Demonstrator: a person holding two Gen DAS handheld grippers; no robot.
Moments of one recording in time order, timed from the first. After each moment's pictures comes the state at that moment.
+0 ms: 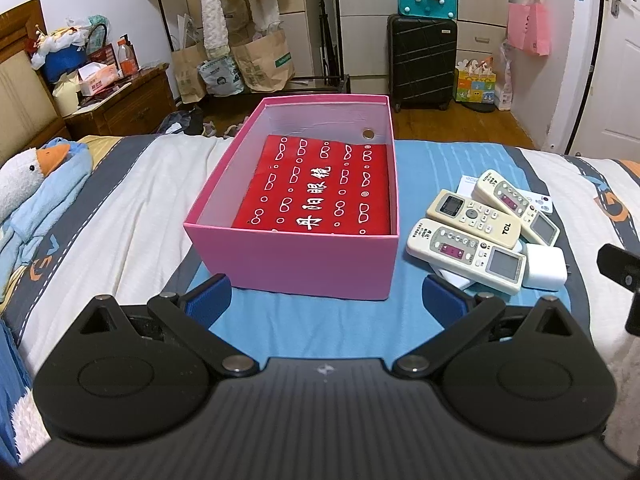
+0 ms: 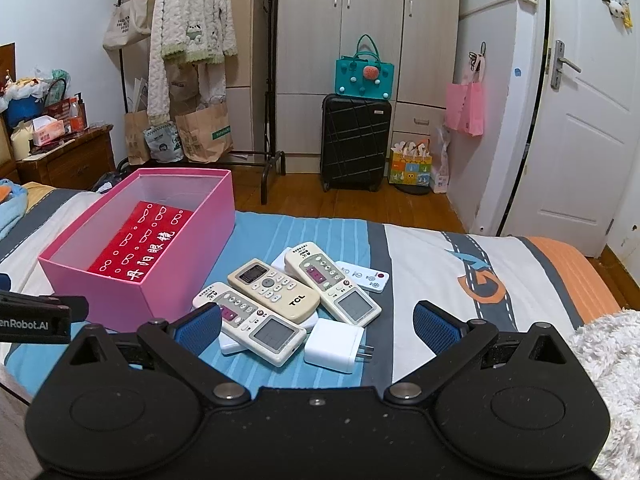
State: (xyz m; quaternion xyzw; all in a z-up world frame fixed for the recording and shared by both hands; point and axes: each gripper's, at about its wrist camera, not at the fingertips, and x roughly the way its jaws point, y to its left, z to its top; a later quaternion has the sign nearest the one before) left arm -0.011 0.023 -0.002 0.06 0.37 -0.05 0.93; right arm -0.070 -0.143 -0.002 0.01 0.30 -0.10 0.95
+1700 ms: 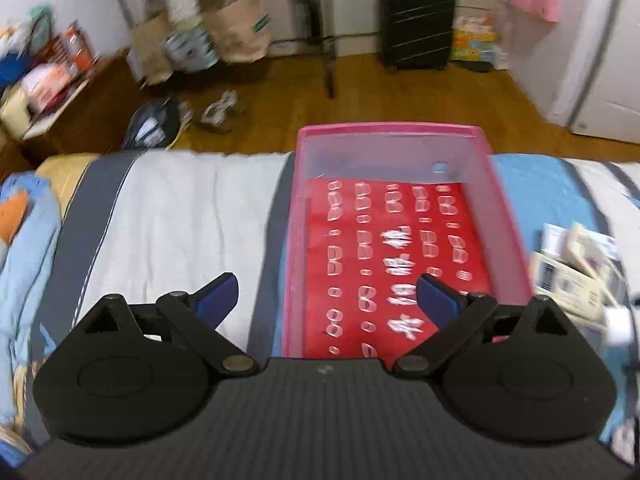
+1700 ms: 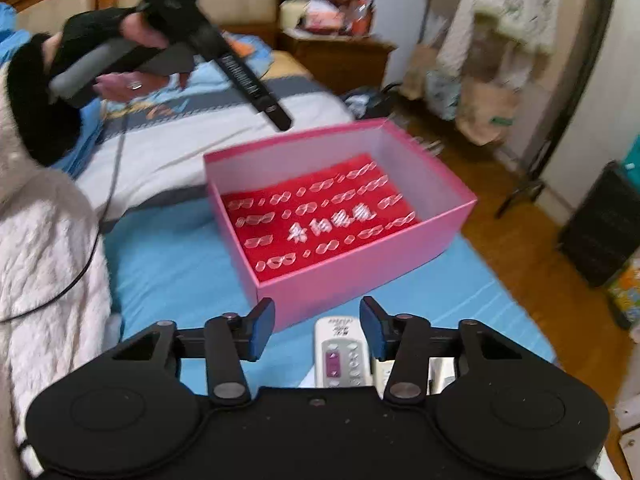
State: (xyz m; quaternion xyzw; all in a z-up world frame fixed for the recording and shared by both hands) left arm 0.219 0.115 0.021 0.08 0.46 -0.09 0.88; right arm 0.073 -0.121 0.009 -0.21 0.39 0.33 0.83
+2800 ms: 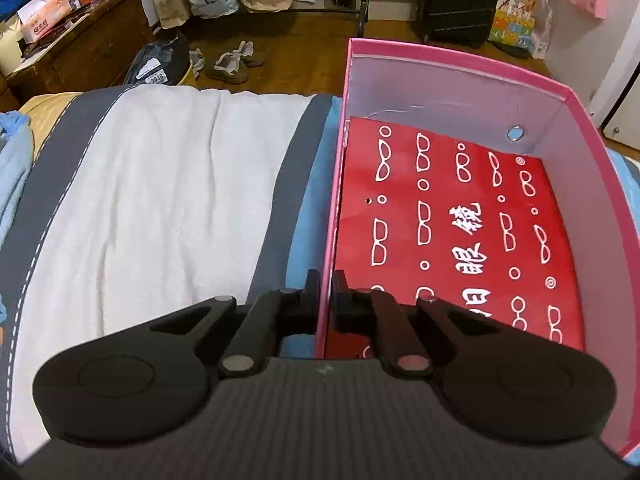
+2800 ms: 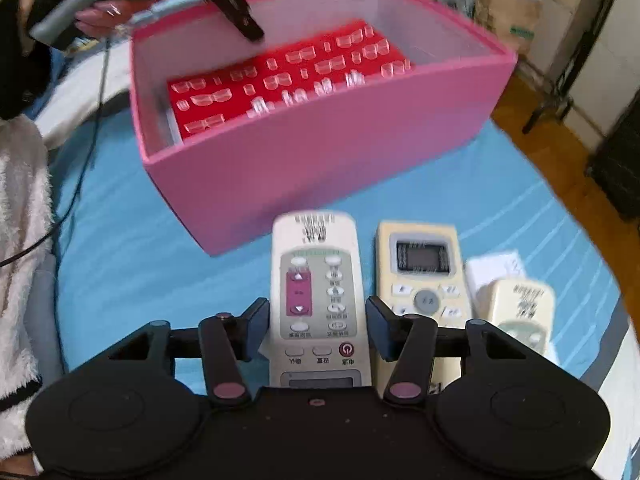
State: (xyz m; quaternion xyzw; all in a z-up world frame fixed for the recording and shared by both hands) left arm 0.273 0.128 -0.078 0.04 0.50 -0.07 0.86; right arm 0.120 -0.132 -0.098 -0.20 0.50 0.31 0.79
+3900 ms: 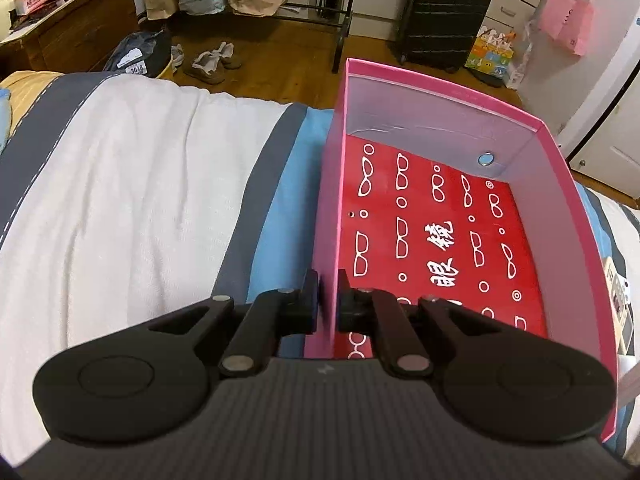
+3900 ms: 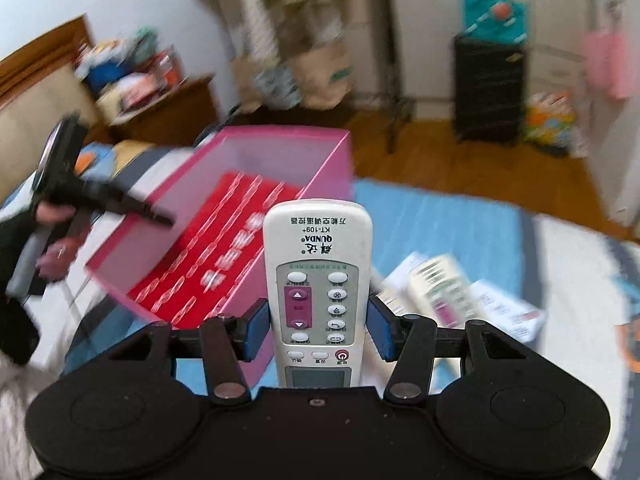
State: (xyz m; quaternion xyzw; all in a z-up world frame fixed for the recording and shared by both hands) left arm 0.267 0.141 -0.074 -0.03 0.48 -0.11 0.87; right arm 0.046 -0.166 0.002 0.05 0.35 0.06 0.93
